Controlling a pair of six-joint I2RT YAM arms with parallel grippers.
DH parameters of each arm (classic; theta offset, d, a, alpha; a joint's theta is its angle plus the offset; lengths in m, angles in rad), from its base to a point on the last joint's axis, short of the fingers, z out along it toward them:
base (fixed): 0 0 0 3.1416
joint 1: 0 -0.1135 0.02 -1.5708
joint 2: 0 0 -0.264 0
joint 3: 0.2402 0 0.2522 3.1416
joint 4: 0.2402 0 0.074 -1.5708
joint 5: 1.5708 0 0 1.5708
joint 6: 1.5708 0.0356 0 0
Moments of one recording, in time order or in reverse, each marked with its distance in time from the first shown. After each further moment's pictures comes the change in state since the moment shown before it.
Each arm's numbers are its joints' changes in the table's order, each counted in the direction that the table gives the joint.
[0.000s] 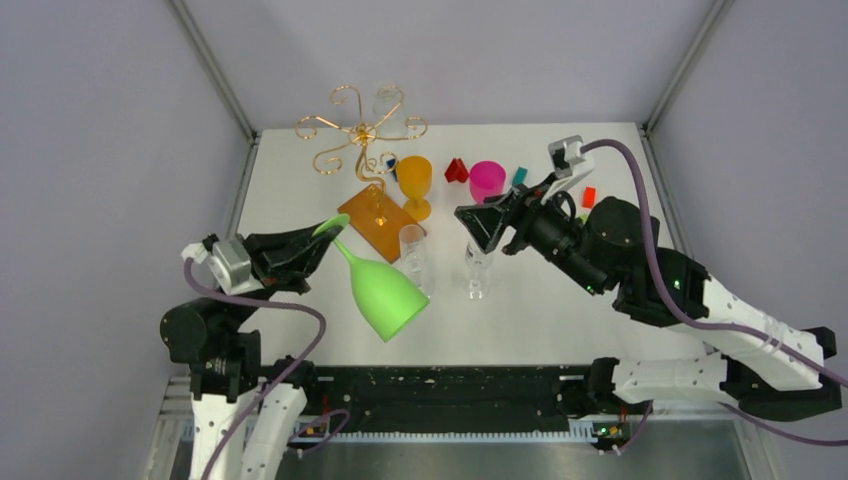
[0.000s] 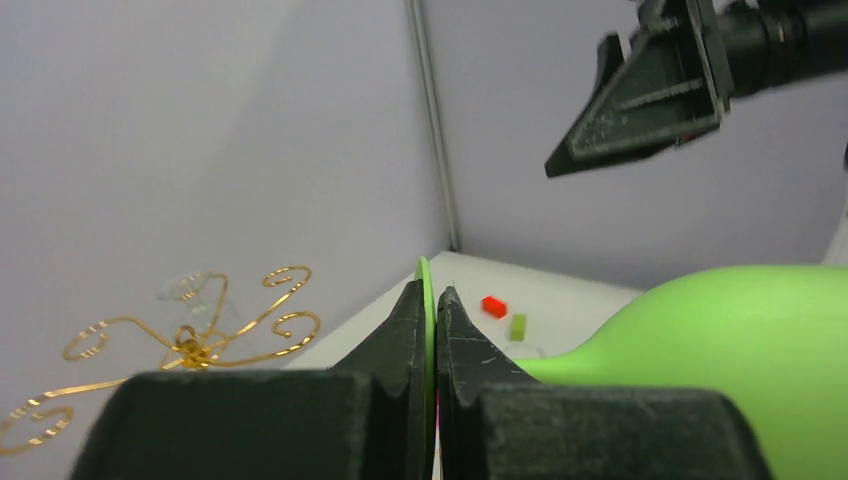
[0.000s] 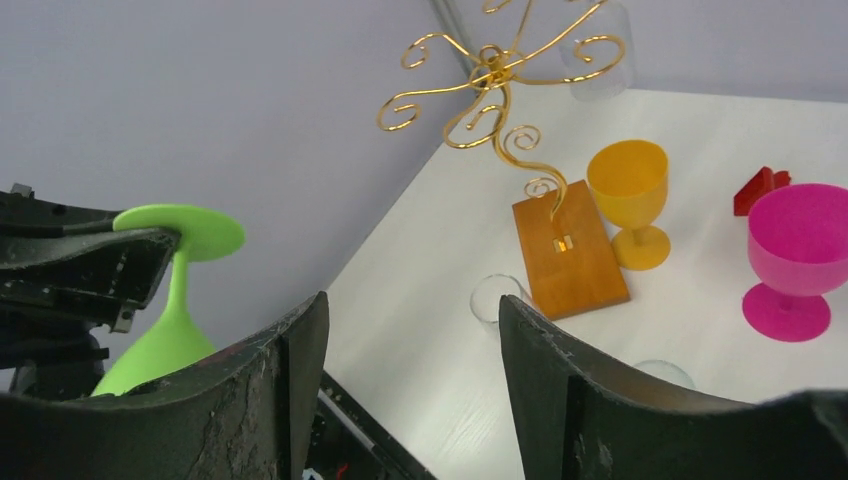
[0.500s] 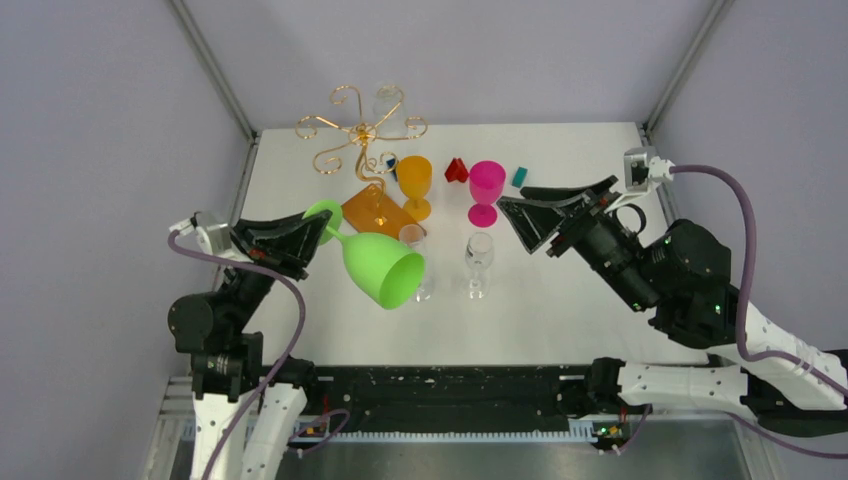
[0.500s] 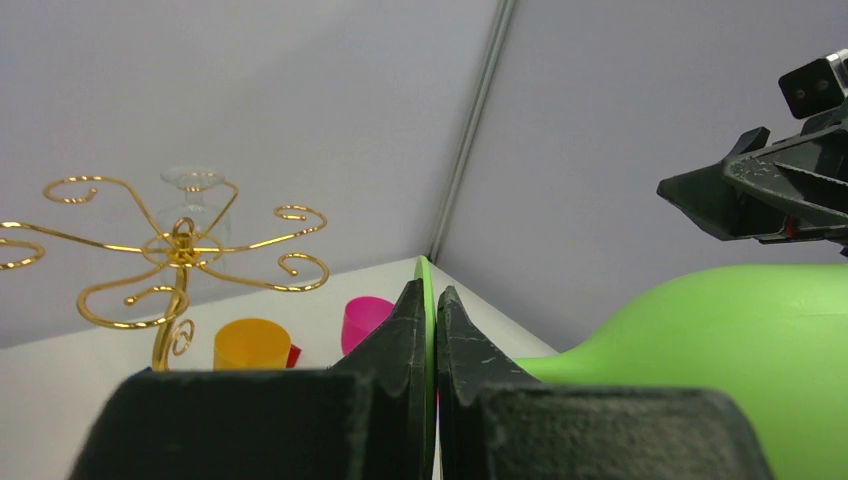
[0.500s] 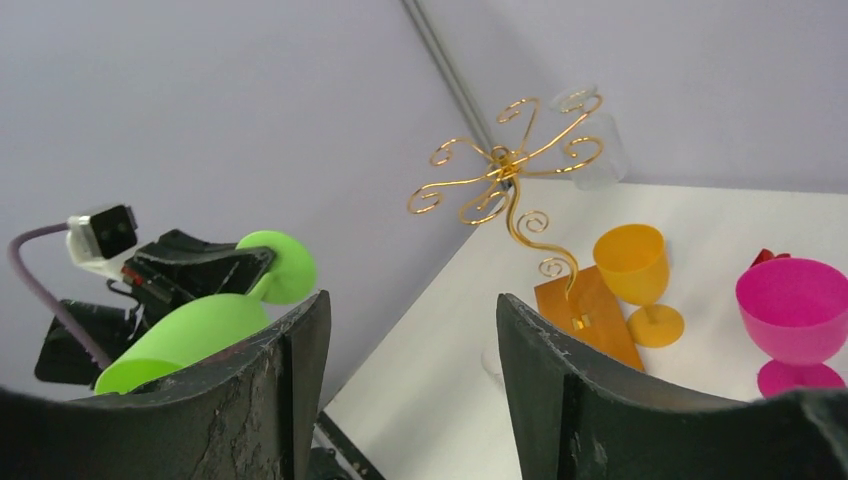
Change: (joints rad) left arm 0.000 0.008 -0.008 0.140 -0.204 -0.209; right arm -0.002 0.185 -0.141 -0.205 -0.011 -0.061
